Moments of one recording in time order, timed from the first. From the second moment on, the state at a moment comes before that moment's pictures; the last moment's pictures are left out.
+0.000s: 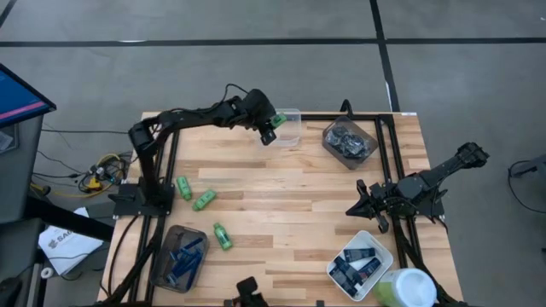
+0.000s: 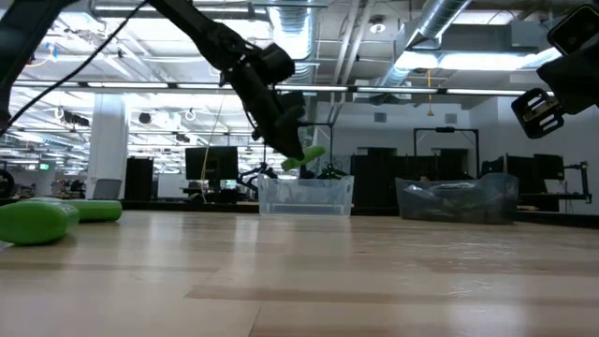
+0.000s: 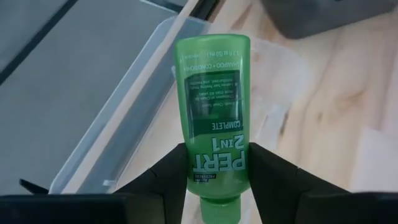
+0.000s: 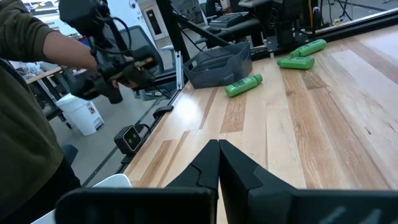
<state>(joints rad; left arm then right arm) 0.55 1.88 1.39 -0.33 0.00 0.12 0.50 0.18 0.00 0.04 0.19 0.37</state>
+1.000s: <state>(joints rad) 0.51 1.82 1.40 -0.49 0.07 0.14 0.50 0.18 0.00 0.04 0.19 0.37</state>
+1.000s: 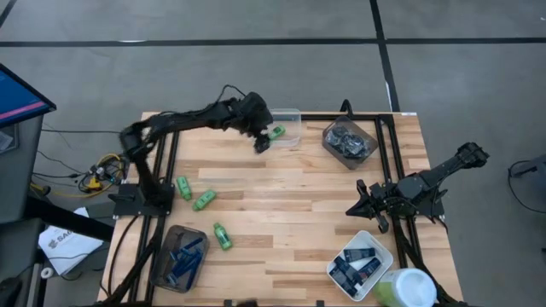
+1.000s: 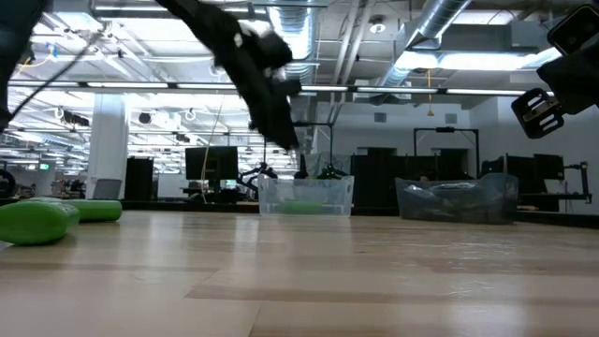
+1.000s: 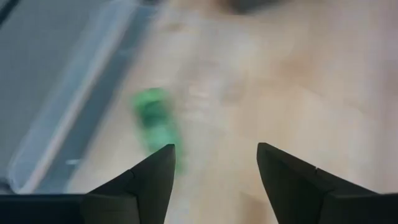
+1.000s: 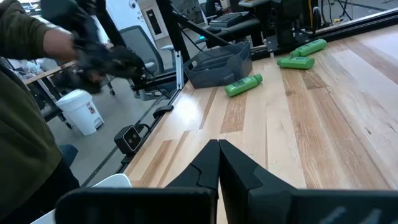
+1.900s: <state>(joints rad) -0.17 1.40 0.99 -0.97 0.02 -1.25 0.50 0.18 0.01 0.04 0.19 0.37</state>
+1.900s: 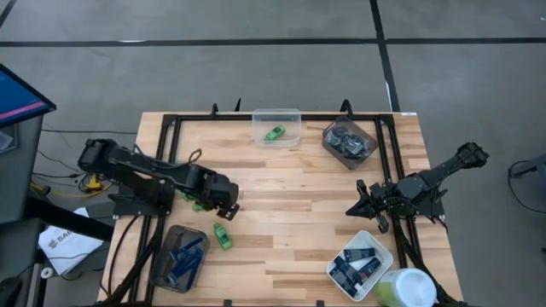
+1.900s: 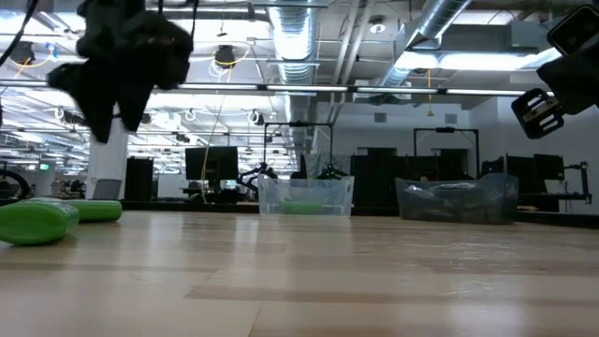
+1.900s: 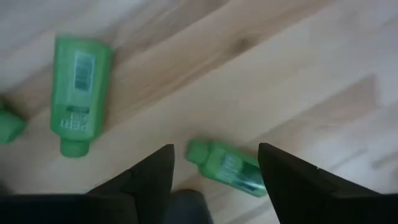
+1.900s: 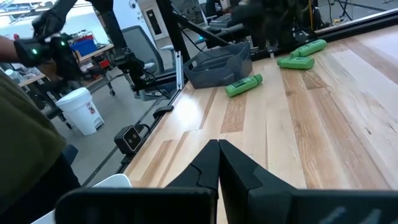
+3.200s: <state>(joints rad) -0.20 1.57 0.96 -0.96 0.22 -1.48 0.50 0.18 0.00 0.04 0.19 0.37</state>
